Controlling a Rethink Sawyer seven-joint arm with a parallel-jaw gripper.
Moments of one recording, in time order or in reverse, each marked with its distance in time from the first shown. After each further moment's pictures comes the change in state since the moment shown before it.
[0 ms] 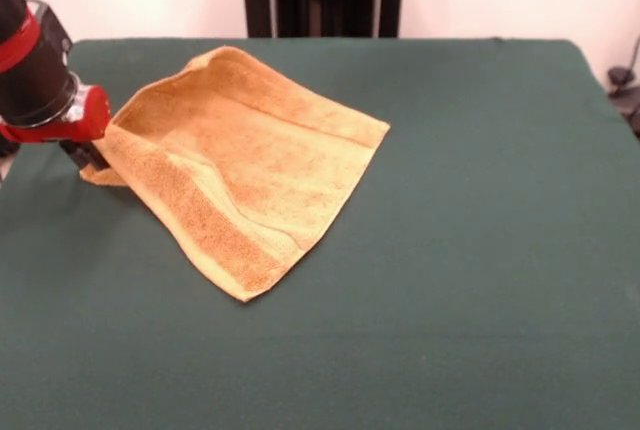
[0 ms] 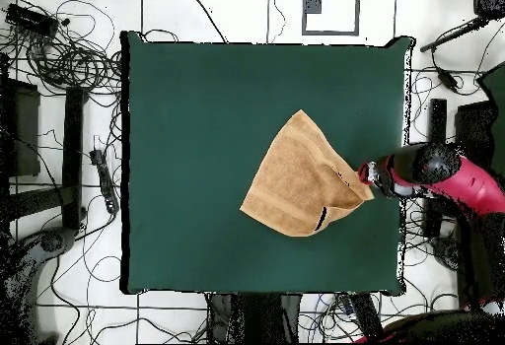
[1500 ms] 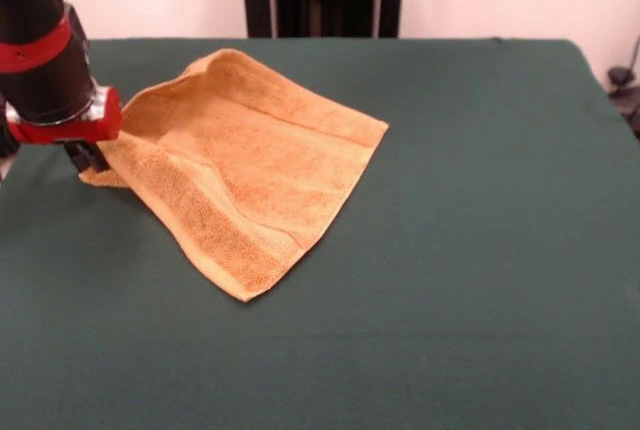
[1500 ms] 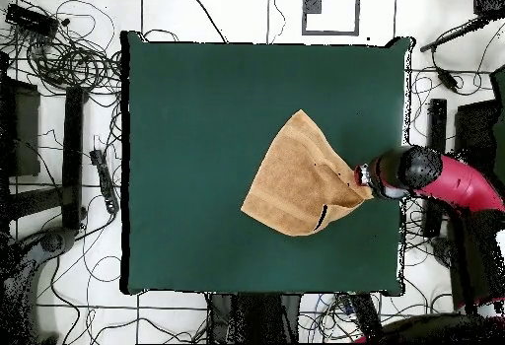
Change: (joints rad) arm 0.064 -0.036 -0.030 0.039 -0.108 -0.097 -0.003
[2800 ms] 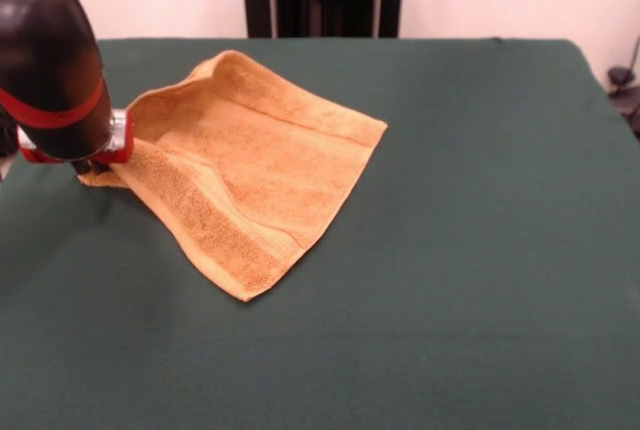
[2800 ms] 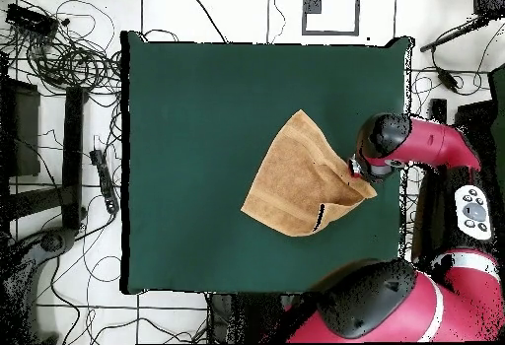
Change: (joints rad) arm 0.193 0.123 -0.140 -0.275 -0.037 0.269 0.000
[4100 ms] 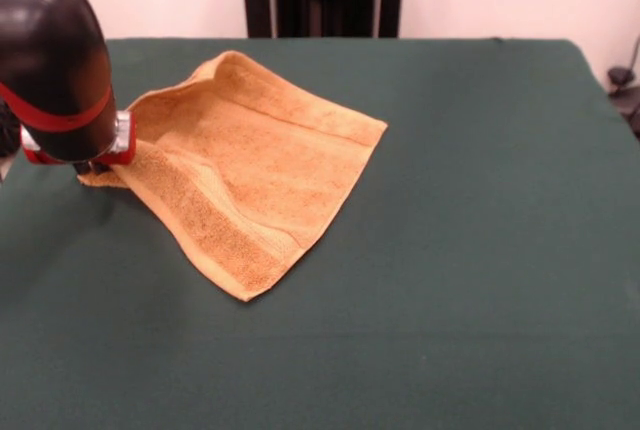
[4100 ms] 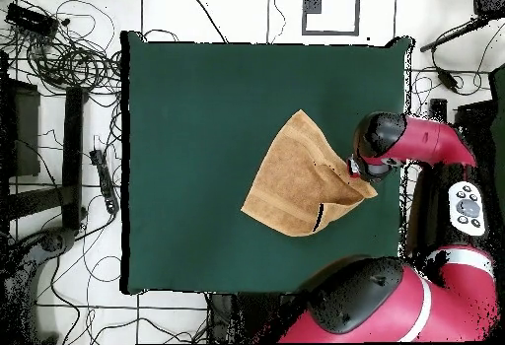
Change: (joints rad) arm 0.027 0.009 -0.029 -0.015 0.000 0.001 0.000
